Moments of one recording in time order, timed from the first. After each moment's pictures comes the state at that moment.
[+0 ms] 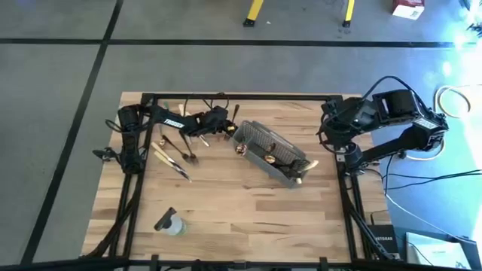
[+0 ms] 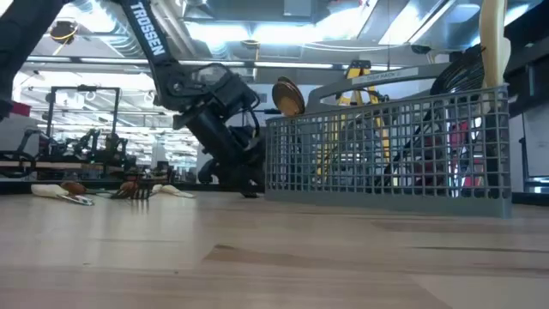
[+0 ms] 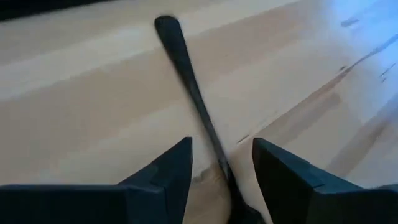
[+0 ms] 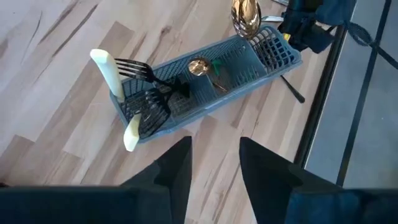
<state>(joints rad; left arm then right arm) 0.43 1.93 0.89 0.33 -0.24 -0.52 0.04 1.14 1.71 -1.57 0.03 -0.50</state>
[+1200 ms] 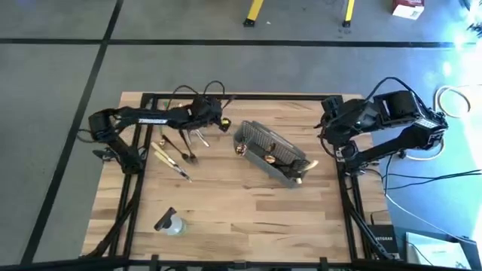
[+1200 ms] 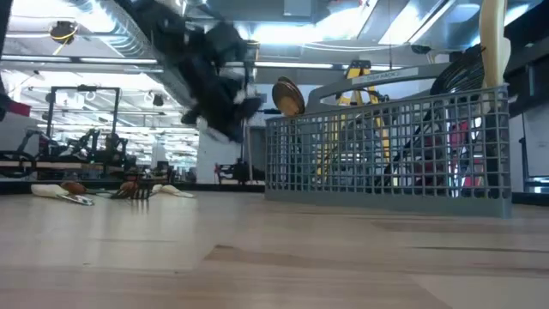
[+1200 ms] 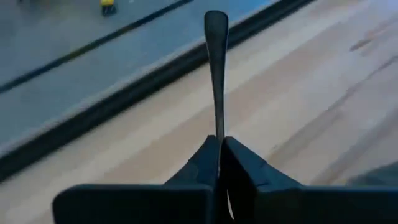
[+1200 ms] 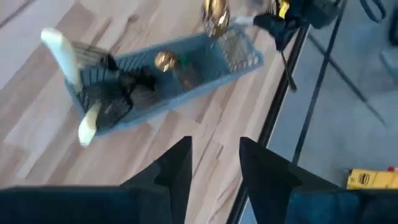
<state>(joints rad) 0.38 1.58 1.00 -0.16 -0.47 -0.33 0.11 1.14 1.71 -1.50 0.19 -0.58</state>
